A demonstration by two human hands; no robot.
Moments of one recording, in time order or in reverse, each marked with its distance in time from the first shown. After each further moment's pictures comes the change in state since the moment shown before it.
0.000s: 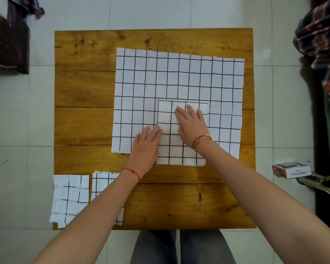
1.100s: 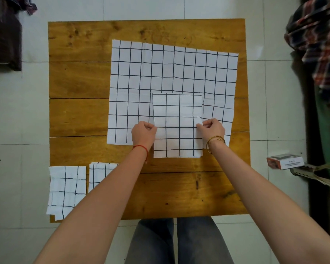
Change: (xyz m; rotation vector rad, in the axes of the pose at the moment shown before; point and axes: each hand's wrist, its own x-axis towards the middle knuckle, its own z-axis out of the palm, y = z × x) left_hand 0.022 0.024 -0.012 -0.871 0.123 -0.725; right_hand -0.054 0.031 0.025 1.023 0.245 0.837
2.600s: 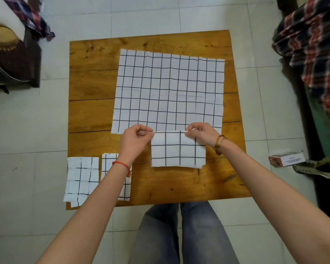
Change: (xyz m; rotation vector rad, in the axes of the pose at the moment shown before) left_hand -0.089 -0.020 -0.080 -0.135 -0.103 0.255; right_hand -0.081 -0.001 -0.040 0.022 -0.592 -0.290
